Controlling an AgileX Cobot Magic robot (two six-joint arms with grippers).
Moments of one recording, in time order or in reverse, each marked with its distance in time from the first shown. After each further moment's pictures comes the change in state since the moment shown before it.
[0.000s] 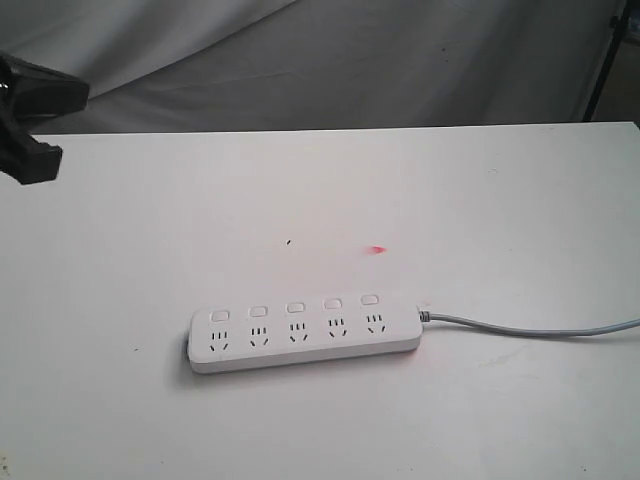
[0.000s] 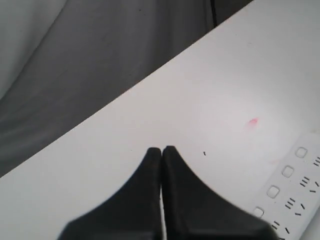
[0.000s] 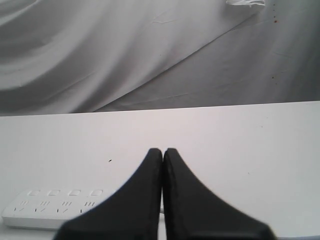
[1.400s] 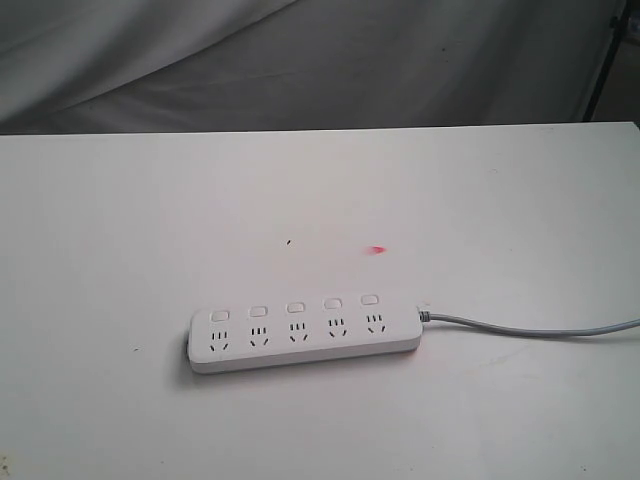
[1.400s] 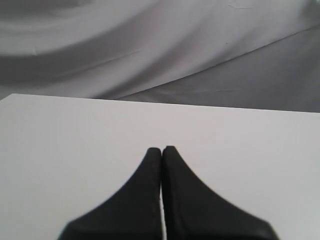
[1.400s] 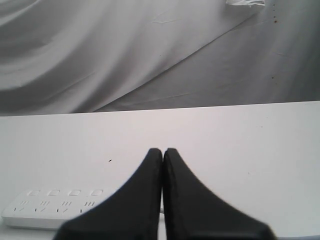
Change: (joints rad) left arm 0.247 -0.934 0.825 1.109 -0.348 -1.462; right arm 0.000 0.000 0.000 0.000 0.000 0.000
